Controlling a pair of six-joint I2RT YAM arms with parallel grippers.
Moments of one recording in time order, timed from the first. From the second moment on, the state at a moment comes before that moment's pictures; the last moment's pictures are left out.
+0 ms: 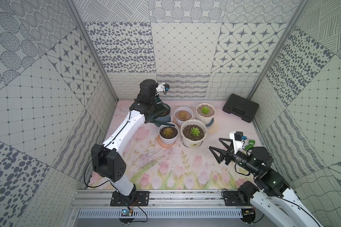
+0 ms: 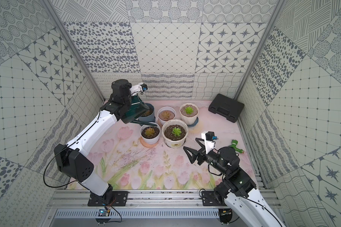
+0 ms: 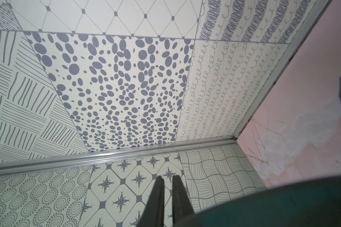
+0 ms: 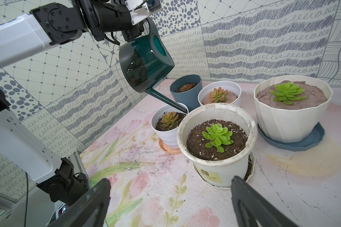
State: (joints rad) left arm -0.31 1.67 1.66 -0.16 -0.64 1.44; right arm 0.58 0.41 0.58 -0.33 -0.24 0.30
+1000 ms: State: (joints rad) left arm -0.22 1.56 1.55 -0.13 -0.69 1.48; right arm 0.58 0.37 0.56 -0.31 -0.29 0.30
